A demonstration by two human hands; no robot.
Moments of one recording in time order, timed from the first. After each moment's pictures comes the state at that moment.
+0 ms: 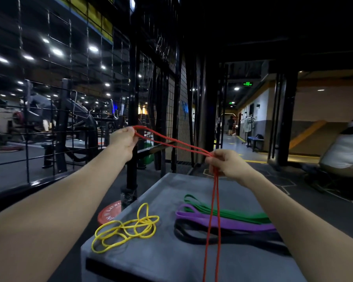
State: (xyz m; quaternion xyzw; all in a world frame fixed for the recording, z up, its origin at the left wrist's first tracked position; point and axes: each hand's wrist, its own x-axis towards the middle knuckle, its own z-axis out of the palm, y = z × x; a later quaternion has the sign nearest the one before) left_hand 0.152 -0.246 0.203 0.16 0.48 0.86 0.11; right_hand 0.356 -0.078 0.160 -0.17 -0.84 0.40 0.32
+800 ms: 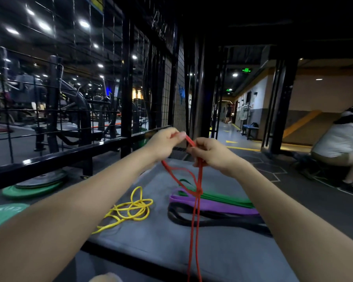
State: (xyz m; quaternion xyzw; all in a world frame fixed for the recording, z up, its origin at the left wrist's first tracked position) left_hand 0.218 -0.206 0.155 0.54 0.66 0.53 0.02; right_hand 0.342 -0.105 0.148 -0.11 -0.87 0.40 0.28
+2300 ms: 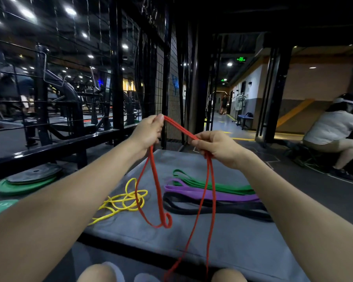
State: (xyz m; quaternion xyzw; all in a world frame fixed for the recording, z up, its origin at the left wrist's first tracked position) left_hand 0.212 -0.204 0.152 0.46 0.59 0.65 0.11; right_hand 0.366 -0.083 0.139 -0.12 -0.85 0.43 0.27
